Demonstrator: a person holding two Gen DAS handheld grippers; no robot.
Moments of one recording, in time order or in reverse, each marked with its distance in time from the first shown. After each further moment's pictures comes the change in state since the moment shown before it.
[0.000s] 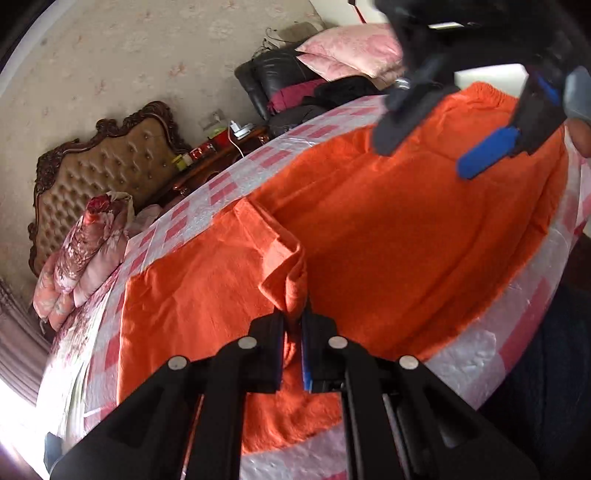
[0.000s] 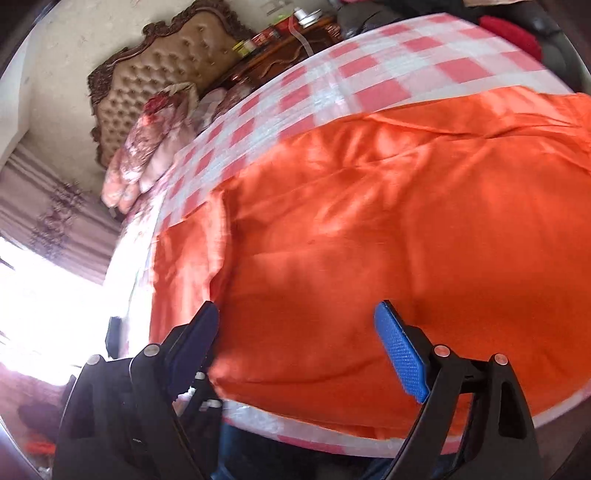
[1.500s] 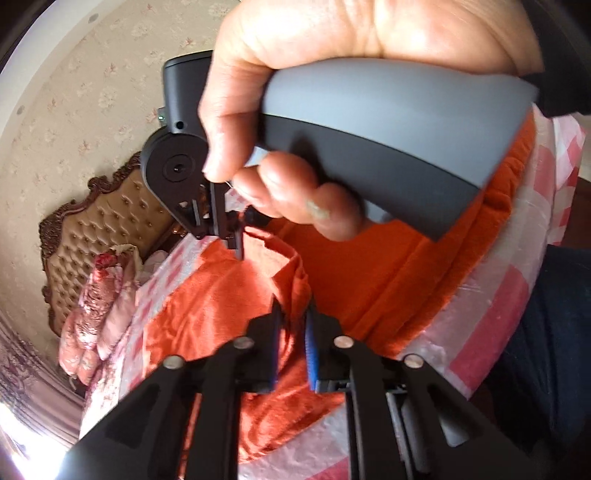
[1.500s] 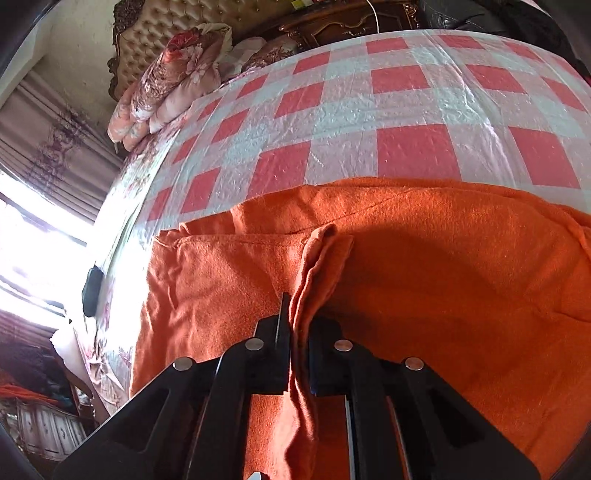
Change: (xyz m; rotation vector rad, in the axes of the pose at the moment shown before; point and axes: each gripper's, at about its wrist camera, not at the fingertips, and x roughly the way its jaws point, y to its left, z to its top) left arm -0.006 -0.054 0.011 0.220 -0.071 0.031; right arm 0.110 0.068 0.075 -0.225 0.145 -0.066
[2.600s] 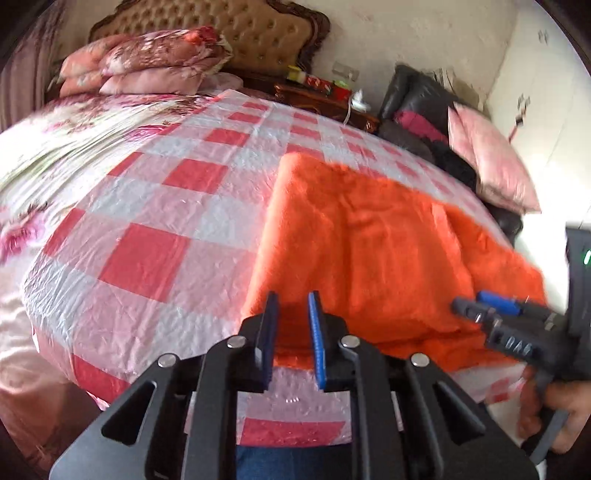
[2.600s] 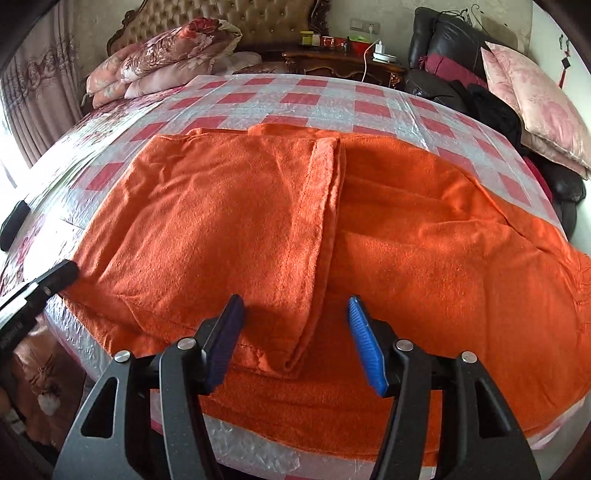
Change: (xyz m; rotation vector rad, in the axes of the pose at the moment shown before) left arm -0.014 0.195 -0.142 -1.079 0.203 -0.163; right arm -0.027 0.051 -0.126 -0.247 -0.183 -0.406
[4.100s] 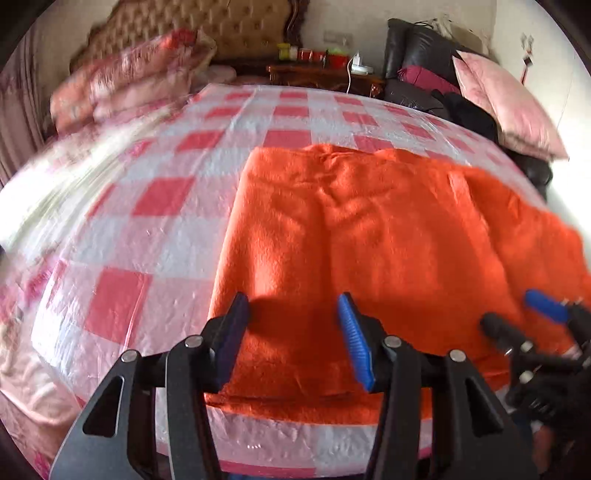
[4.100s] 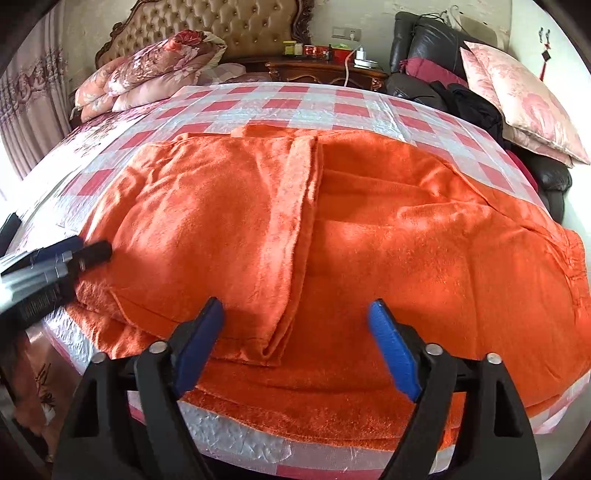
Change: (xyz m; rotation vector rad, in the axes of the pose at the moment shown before) left arm 0.042 -0.062 0.018 0.226 0.104 0.197; right arm -0.004 -0.007 -0.019 0.048 -0.044 -0.044
